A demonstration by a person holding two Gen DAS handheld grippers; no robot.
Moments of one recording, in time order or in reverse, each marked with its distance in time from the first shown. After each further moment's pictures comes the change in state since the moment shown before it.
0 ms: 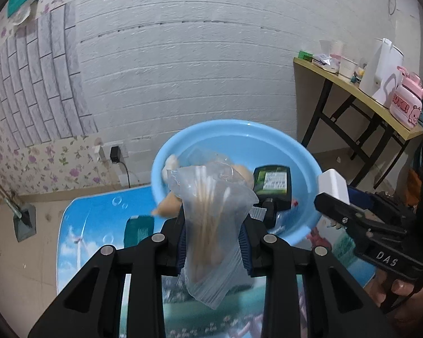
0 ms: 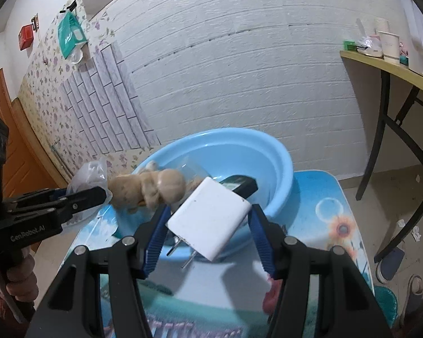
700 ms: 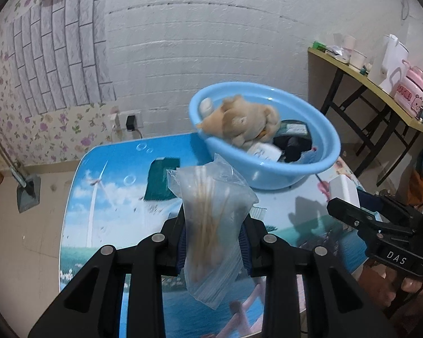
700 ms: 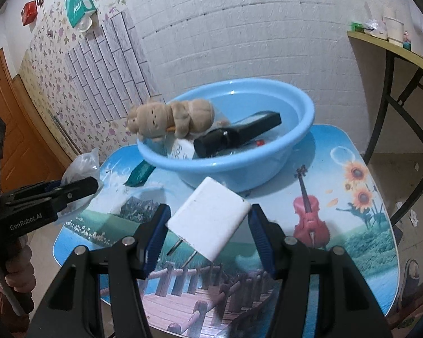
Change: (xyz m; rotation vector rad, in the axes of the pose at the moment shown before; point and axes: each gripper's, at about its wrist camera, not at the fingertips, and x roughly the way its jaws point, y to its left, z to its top) left arm -0.028 0.040 -0.077 -0.073 0.052 0.025; right arm -0.018 0.039 -0.065 -0.036 0.126 -0.004
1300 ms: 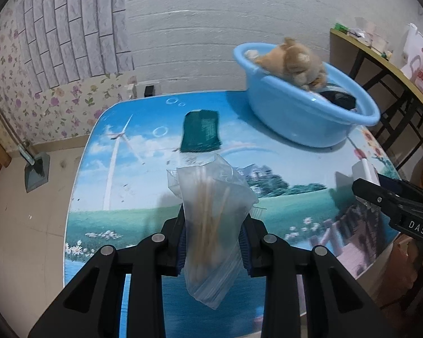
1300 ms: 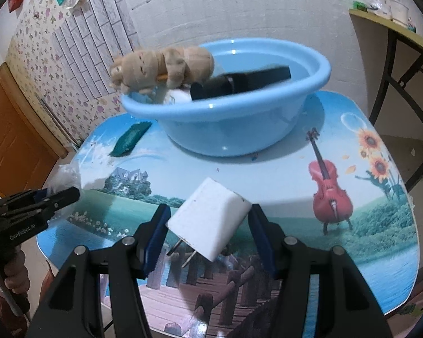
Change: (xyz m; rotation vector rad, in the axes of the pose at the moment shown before) left arm 0.027 0.048 -0.049 -0.035 0.098 0.054; right arm 0.043 0.010 -0.028 0.005 0.124 -0.050
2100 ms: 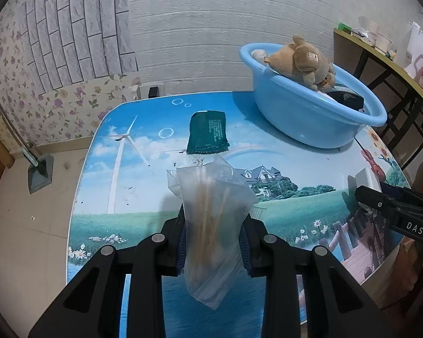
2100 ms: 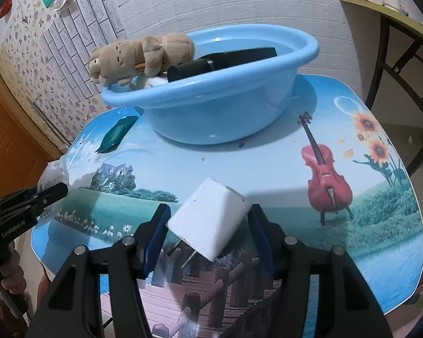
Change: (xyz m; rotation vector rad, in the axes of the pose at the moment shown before) left arm 0.007 0.008 0.000 -0.003 -0.006 0.029; right arm 0.030 -0.008 -0.003 0.045 0.037 -0.020
